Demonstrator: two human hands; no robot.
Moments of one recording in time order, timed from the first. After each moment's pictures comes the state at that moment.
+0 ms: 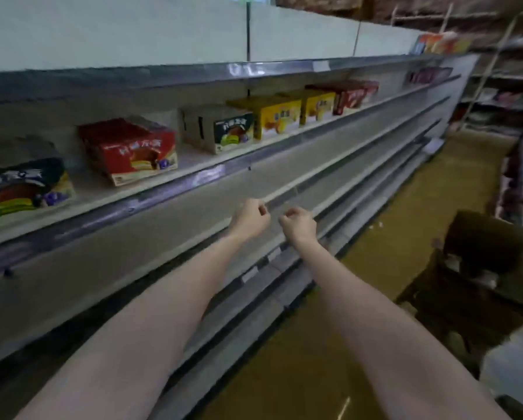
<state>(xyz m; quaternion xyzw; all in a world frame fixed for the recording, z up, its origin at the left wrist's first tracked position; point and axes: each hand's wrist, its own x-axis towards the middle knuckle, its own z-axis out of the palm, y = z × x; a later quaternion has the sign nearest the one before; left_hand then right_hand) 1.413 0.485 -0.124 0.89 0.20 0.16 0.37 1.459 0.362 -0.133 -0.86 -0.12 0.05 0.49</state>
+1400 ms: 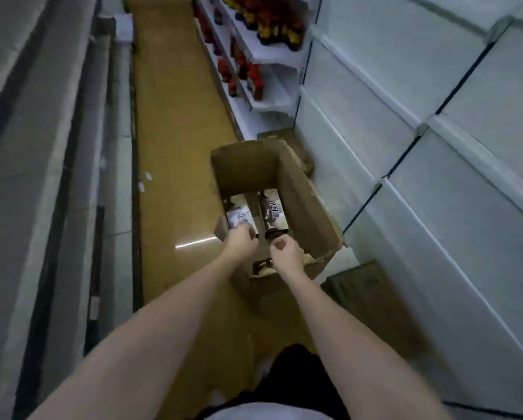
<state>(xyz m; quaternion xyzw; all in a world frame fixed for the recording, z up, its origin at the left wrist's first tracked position) 2.048 -0.017 -0.334 0.91 -0.18 -0.24 0.28 1.948 -0.101 -0.328 -0.78 0.43 0.00 0.45</state>
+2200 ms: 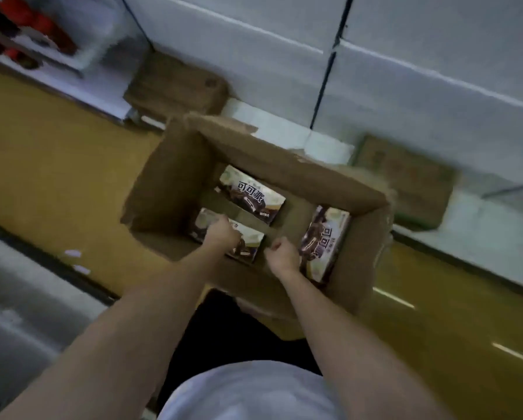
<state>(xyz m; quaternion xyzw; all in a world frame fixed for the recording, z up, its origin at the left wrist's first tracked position) 2.324 -0.185 -0.506 0.83 -0.38 -0.40 -0.08 2.164 -0.160 -0.494 -0.42 0.72 0.00 0.56</state>
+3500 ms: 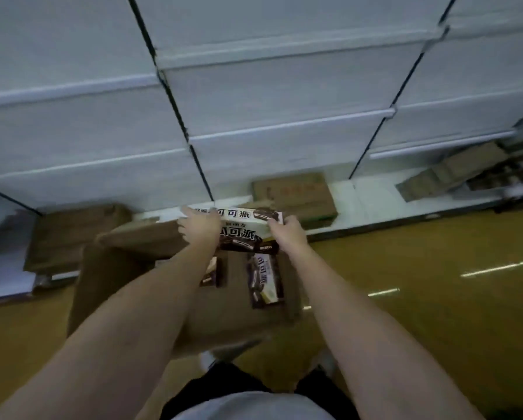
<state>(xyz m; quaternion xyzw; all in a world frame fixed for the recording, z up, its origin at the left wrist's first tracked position) 2.175 -0.269 -0.363 0.80 -0.47 -0.33 0.16 2.016 -0.175 -0.360 -0.21 0.81 -0.29 0.47</state>
